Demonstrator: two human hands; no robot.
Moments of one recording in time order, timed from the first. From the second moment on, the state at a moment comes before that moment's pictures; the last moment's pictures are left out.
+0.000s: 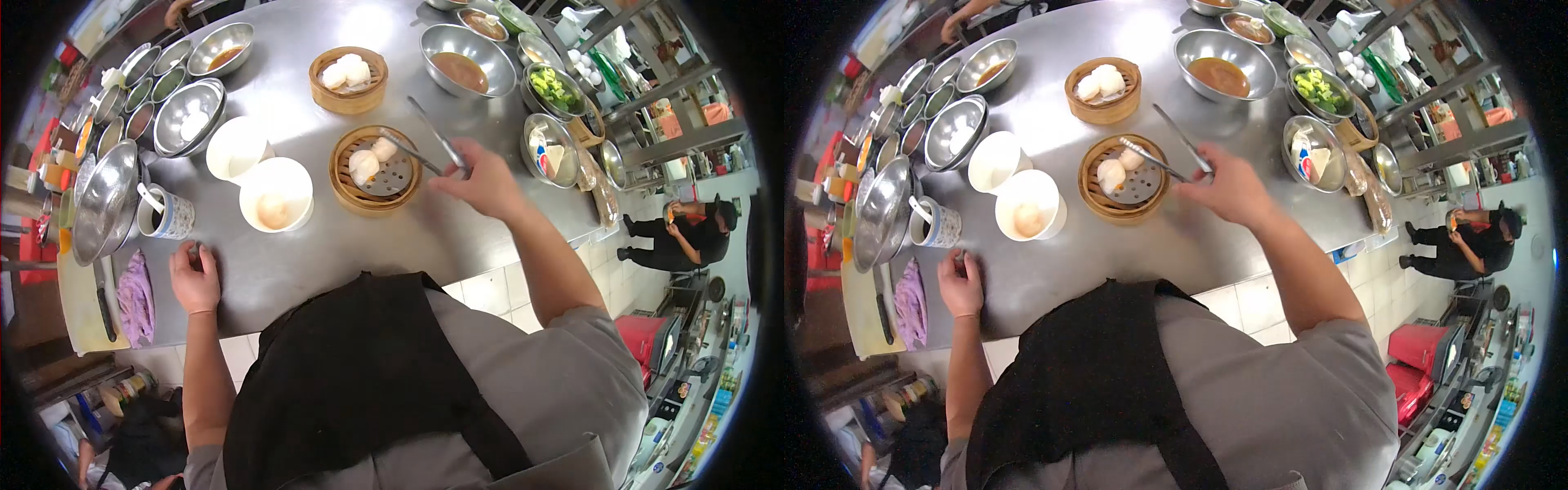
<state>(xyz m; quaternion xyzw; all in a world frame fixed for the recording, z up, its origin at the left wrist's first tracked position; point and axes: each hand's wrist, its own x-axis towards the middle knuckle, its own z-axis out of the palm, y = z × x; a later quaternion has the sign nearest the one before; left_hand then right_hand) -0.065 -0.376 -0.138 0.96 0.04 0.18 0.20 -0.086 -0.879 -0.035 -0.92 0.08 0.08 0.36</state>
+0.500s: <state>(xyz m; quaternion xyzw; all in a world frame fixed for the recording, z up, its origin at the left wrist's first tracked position) -0.065 -0.375 -0.141 0.96 0.05 0.18 0.20 -0.067 -0.867 0.020 -0.98 -0.14 0.05 -0.11</state>
